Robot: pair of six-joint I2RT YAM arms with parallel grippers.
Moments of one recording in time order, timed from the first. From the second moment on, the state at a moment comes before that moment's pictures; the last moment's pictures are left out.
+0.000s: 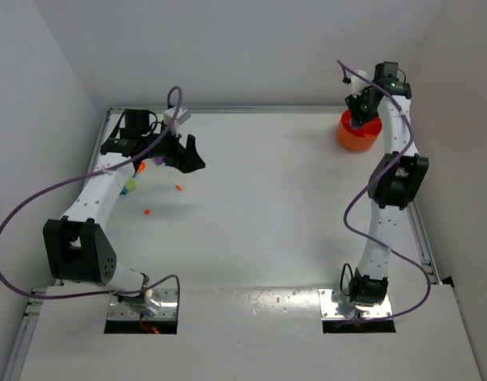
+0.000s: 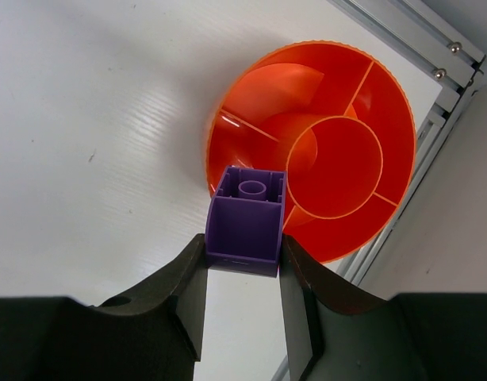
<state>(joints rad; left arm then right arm) -0.07 1.46 1.29 -0.55 0.72 0.22 -0.17 2.34 2.36 -0.98 -0.18 -0.64</state>
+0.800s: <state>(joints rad) -0.07 1.46 1.28 -0.55 0.72 0.22 -0.17 2.34 2.35 -0.93 -0.15 -0.63</state>
